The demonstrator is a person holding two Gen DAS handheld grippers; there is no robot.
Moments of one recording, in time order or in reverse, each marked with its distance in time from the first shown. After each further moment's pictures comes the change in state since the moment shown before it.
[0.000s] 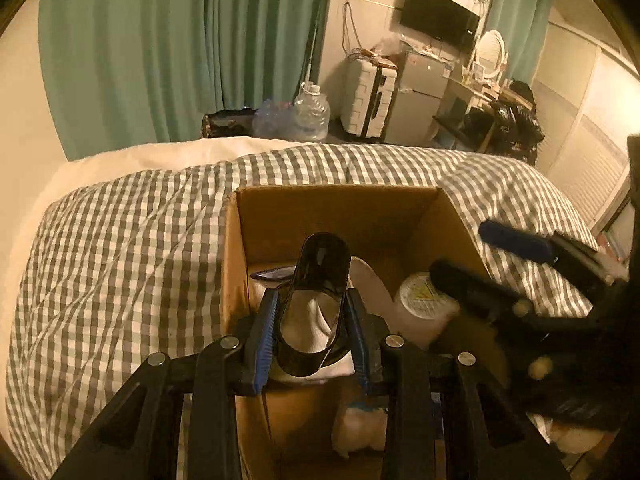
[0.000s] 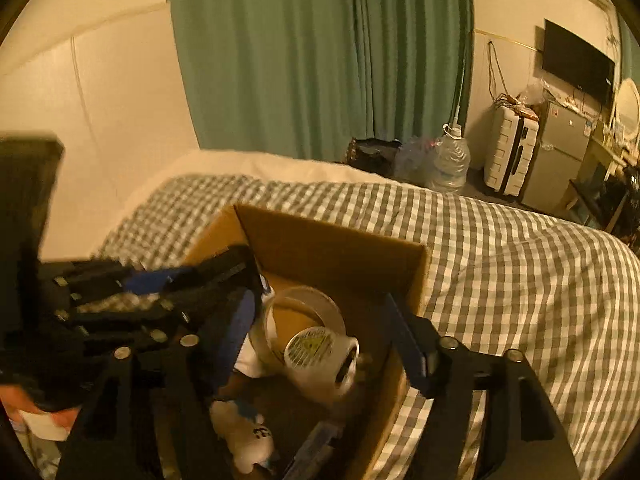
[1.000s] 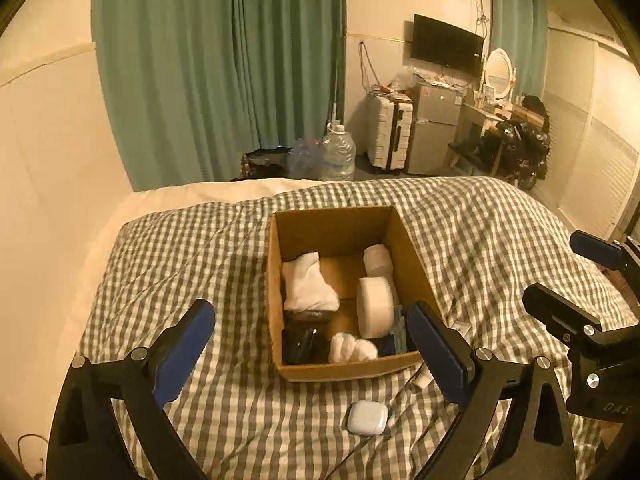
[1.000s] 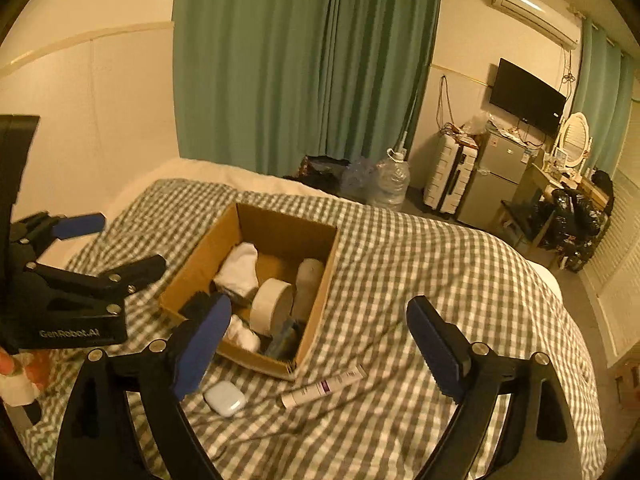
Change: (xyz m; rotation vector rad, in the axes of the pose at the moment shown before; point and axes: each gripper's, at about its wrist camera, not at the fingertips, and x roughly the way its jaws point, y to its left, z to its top) left arm -0.166 -0.047 -0.047 0.008 -0.134 0.162; right arm -0.189 0.026 -0.032 -0.071 -0.035 -0.228
